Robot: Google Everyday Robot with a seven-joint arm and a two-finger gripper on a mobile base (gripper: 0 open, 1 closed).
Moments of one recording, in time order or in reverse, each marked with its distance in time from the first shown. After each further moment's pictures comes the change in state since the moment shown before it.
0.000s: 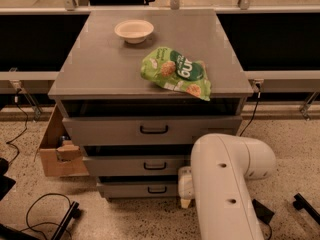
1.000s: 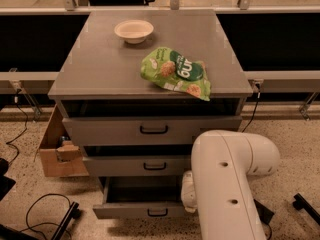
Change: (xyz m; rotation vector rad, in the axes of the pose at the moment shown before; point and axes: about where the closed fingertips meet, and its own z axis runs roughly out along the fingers) arm 0.022 0.053 -0.019 -0.138 0.046 0.075
